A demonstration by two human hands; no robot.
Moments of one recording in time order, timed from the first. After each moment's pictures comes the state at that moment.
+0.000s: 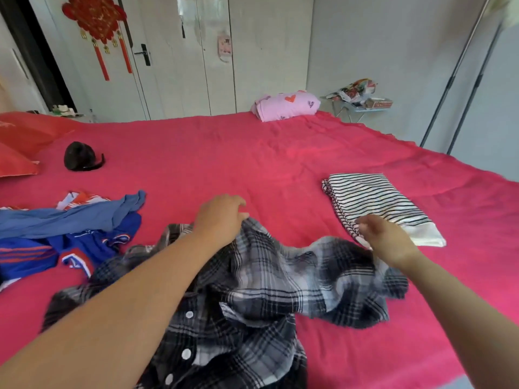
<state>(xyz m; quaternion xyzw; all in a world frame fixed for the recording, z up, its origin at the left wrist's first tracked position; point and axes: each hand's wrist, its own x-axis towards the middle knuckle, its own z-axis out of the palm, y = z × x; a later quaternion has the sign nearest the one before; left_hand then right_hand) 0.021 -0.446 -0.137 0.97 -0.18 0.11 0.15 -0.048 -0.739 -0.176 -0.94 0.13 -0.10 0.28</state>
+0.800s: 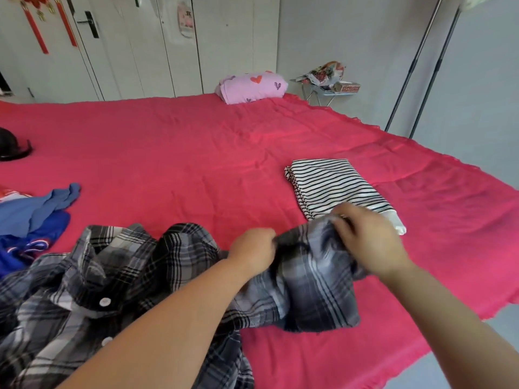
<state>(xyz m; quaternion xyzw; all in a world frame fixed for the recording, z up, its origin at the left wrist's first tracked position) 0.022 -0.591 -0.222 0.95 -0.28 -0.01 0.16 -0.061 -0.776 -0.185 -0.96 0.02 -0.26 0.14</state>
